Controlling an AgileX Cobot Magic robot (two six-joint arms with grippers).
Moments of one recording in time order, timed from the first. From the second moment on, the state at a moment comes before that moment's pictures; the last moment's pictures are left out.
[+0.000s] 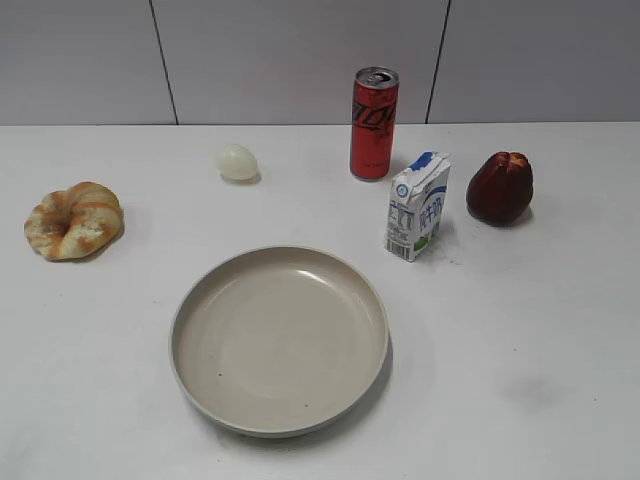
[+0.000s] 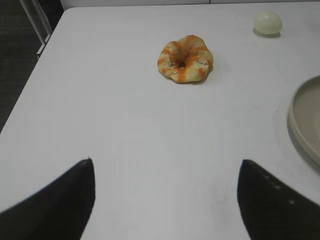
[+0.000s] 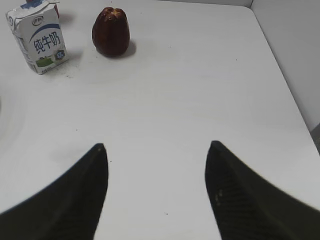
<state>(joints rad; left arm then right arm) -0.02 0.01 -0.49 -0.09 1.08 0.08 0.03 -0.01 -0.41 0.01 0.94 -0.02</state>
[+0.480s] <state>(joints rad) -0.02 0.01 -0.49 -0.09 1.08 0.08 0.03 -0.01 -0.41 0.01 0.94 -0.02</state>
